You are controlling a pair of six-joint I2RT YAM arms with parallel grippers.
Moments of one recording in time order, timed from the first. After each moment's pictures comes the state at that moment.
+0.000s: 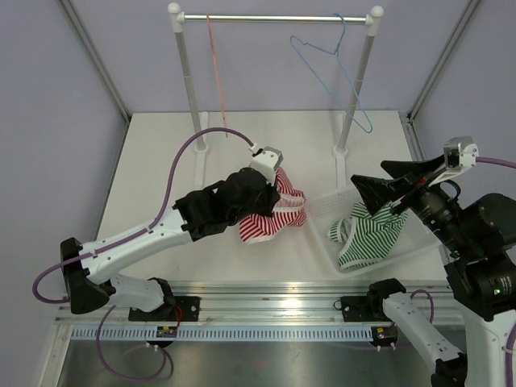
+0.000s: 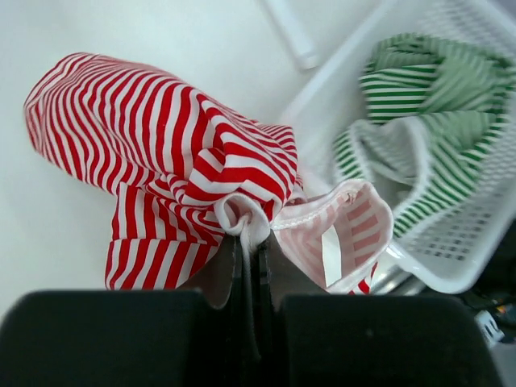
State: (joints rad) left arm -1.06 1.30 1.26 -0.51 -0.34 -0.43; right arm 0.26 0.67 1.39 -0.63 -0.35 0.31
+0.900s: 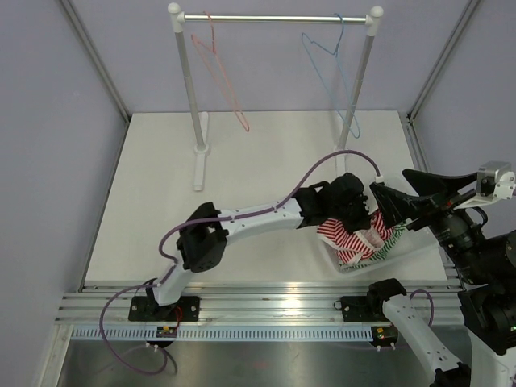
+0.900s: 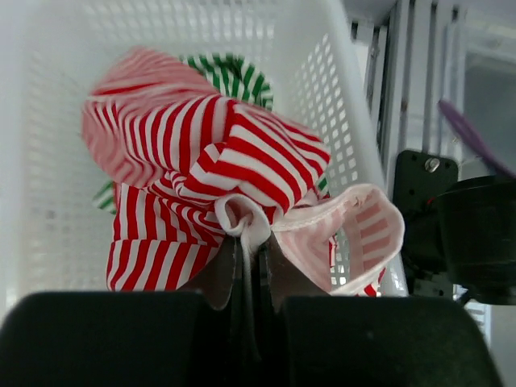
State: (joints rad) left arm -1.17 2.06 1.82 -0.25 0.27 -0.01; right arm 0.26 0.55 1.41 -0.64 -0.22 0.32
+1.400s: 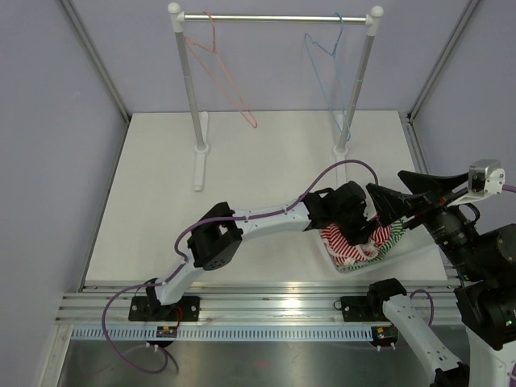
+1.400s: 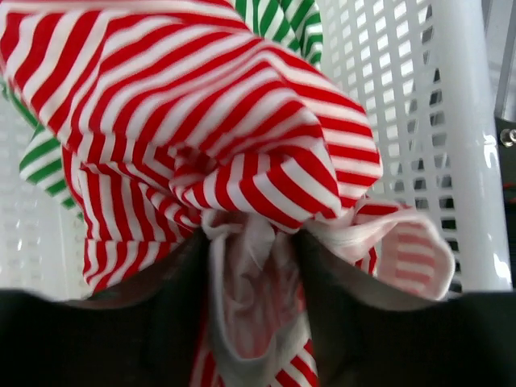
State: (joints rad) left arm -1.17 2.30 1.95 -0.31 0.27 -0.03; right arm 0.26 0.55 1.38 -0.66 -0.23 0.33
